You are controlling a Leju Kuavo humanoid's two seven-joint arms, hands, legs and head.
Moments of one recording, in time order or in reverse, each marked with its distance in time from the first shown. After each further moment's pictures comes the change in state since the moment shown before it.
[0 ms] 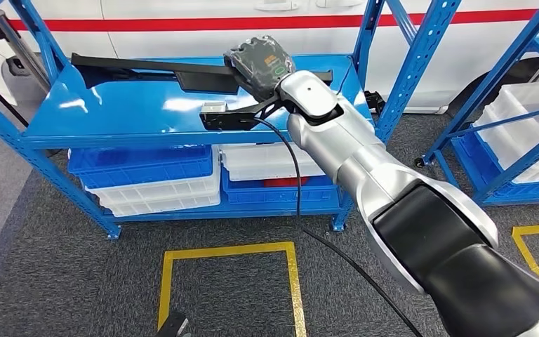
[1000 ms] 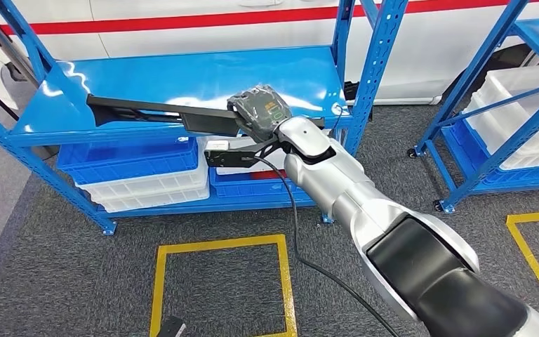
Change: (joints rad) left arm 0.020 0.012 -0.002 -0.001 0.022 -0.002 0.001; right arm 0.182 0.000 -0.024 -0.059 -0.025 0.003 -0.013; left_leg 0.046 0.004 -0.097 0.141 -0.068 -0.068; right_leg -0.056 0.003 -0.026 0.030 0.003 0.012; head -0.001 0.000
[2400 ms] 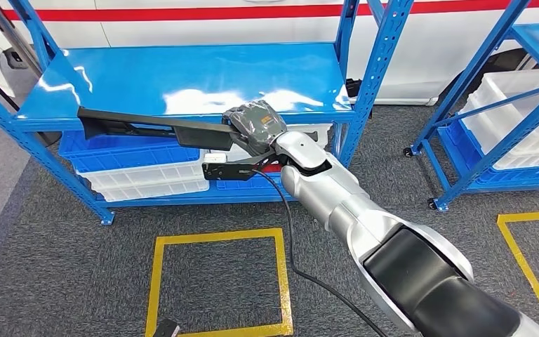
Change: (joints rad) left arm 0.017 0.004 0.001 0.000 0.048 -0.007 -0.029; right arm 0.054 0.007 0.000 -0.016 -0.055 -0.008 -0.040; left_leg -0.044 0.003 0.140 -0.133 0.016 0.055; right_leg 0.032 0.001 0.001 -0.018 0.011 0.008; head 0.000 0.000
